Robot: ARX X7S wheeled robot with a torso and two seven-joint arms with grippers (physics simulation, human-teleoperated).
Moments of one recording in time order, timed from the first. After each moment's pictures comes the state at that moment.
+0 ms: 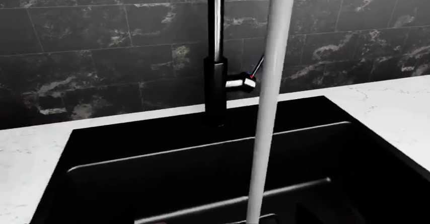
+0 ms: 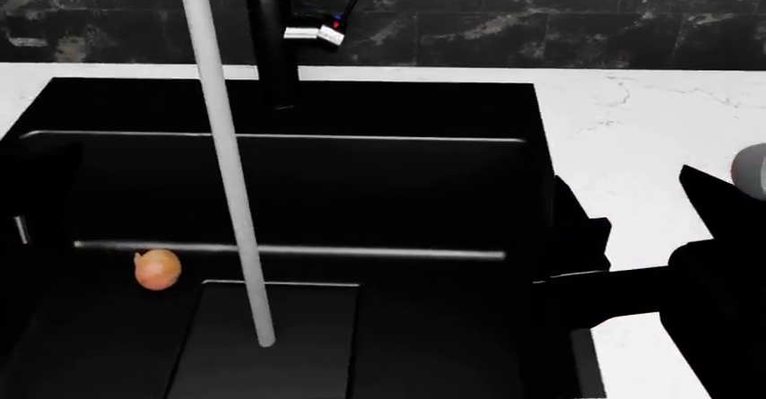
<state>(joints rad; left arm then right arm) -0.96 -0.89 0.37 0.27 -1.42 -0.91 -0.44 0.61 0.85 0.08 -0.55 1.47 0.99 0.54</state>
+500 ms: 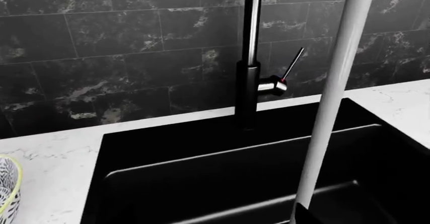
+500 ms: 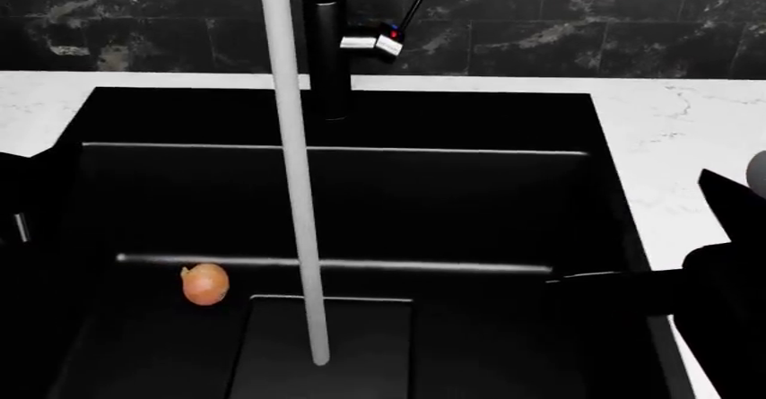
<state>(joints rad) -0.98 -0.89 0.37 0.29 -1.44 -0.92 -0.47 0.60 0.87 0.10 -0.56 1.47 0.99 0.57</state>
